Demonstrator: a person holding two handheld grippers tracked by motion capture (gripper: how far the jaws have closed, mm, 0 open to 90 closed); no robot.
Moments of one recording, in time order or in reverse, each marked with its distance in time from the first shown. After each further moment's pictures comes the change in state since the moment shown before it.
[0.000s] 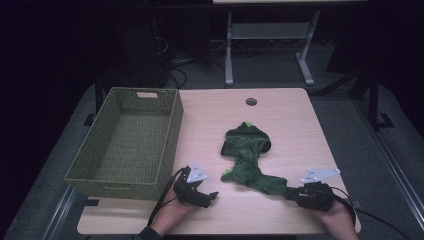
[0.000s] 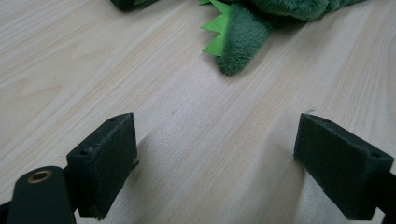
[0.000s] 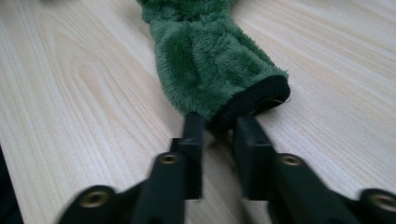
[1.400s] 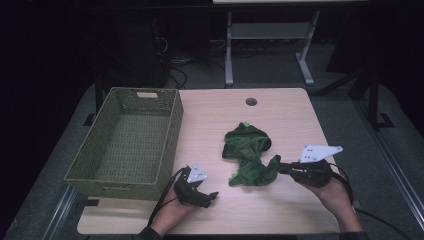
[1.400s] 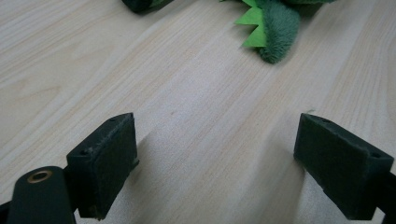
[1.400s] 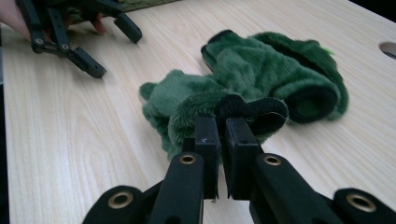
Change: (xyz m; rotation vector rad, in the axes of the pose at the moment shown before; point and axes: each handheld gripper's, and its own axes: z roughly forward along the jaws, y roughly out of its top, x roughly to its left) left arm 0.000 0.000 0.000 0.000 0.001 0.001; right arm 0.000 0.075 -0.025 -0.168 0.018 -0.246
